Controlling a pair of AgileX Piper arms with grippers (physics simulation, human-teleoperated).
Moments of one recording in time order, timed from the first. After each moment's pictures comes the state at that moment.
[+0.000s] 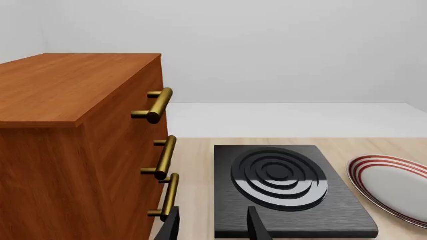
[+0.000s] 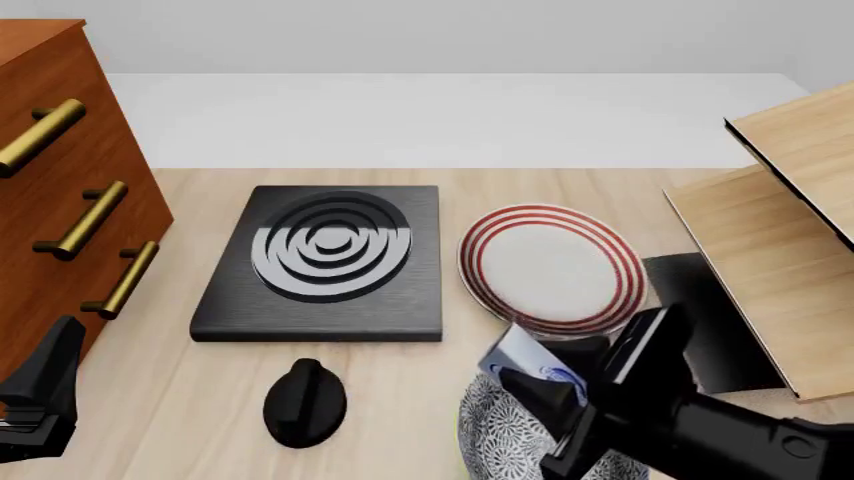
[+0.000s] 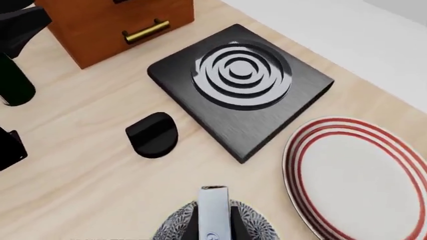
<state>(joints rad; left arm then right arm) 0.00 0.01 0.00 0.00 0.00 0.84 1.04 -0.24 -0.32 -0.06</state>
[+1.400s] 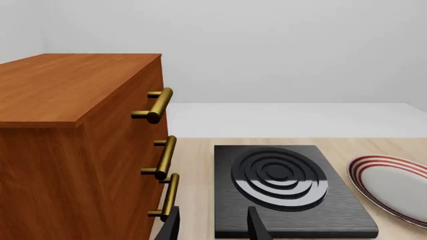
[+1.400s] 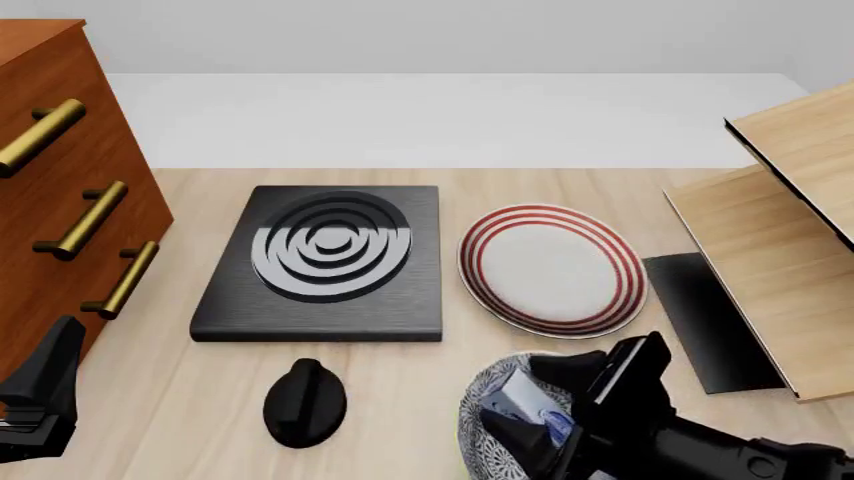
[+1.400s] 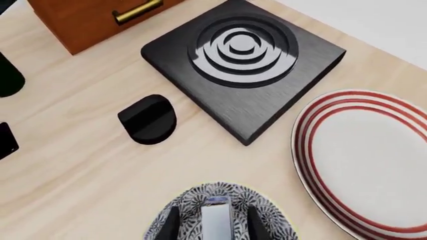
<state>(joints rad) 0.00 0.01 0.00 0.00 0.00 0.84 1.20 -0.16 -0.51 0.02</state>
